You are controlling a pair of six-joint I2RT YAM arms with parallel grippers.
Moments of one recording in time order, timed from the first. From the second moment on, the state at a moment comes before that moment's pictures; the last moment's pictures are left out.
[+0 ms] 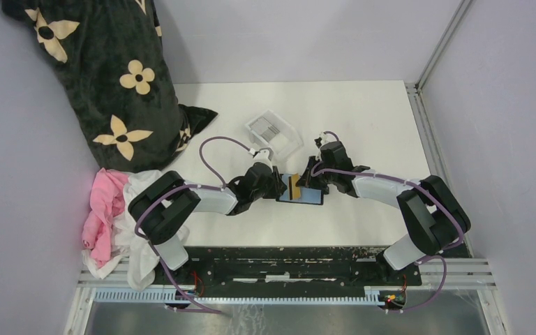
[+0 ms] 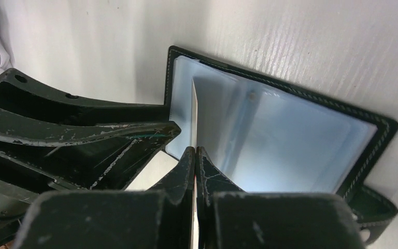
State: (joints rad) left arm -0.82 1.69 0.66 0.42 -0.12 -0.71; right arm 0.53 1.55 0.73 0.05 -0.27 0.68
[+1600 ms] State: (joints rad) left arm -0.88 1.75 0.70 0.45 -0.24 -0.71; right arm 0.43 1.40 0.57 0.11 -0.23 0.77
